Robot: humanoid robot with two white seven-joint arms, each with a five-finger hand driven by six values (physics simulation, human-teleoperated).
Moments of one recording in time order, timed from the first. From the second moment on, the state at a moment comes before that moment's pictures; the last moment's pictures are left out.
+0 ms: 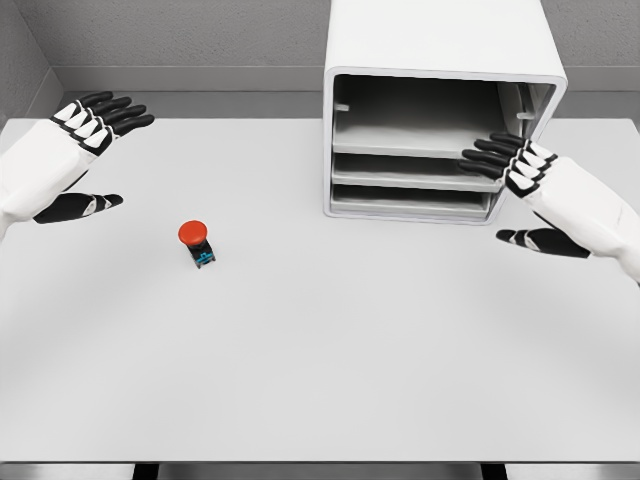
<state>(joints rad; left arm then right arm) -0.14 0.72 -0.02 -1.71 -0.52 -0.61 -0.08 -0.14 -0.99 0.33 -1.77 0.36 -0.61 -0.17</state>
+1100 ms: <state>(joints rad) -0.13 0.68 -0.02 -1.63 -0.52 -0.61 -0.10 -0.25 -0.89 0.35 -1.77 0.34 -0.61 0.14</state>
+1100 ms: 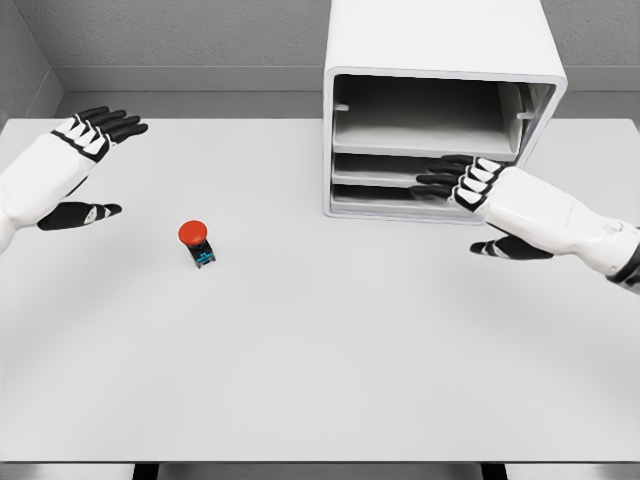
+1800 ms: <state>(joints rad) -0.11 0.67 -0.01 -1.47 -0.47 -0.61 -0.09 -0.35 -0.87 0.35 -1.77 0.31 -0.61 0.17</state>
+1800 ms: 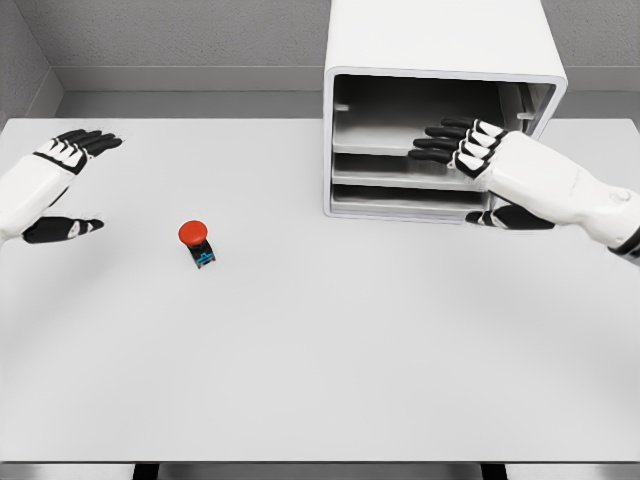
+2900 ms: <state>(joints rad) -0.13 0.55 -0.14 -1.42 -0.07 -0.61 -0.19 -0.42 -0.73 0.37 -1.76 0.26 -0.38 0.38</state>
